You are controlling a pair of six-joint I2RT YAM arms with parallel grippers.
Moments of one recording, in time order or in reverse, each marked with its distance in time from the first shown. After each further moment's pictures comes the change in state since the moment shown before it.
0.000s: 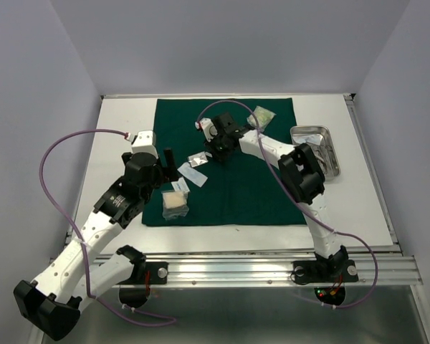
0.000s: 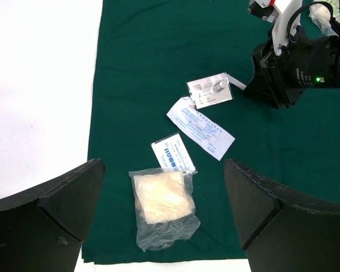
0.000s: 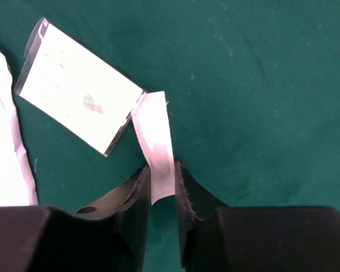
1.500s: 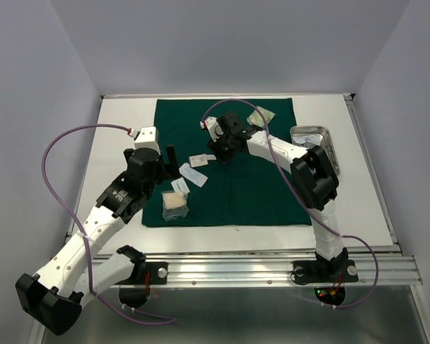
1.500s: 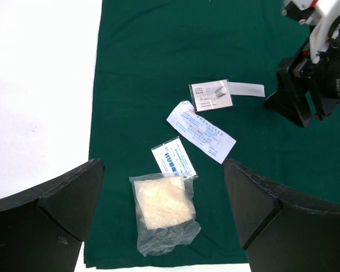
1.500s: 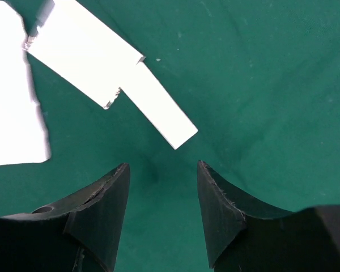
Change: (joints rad) left arm 0.000 0.056 0.040 -0.003 0.000 0.016; right arm 0.001 -0.200 -0.190 0.029 0.054 -0.001
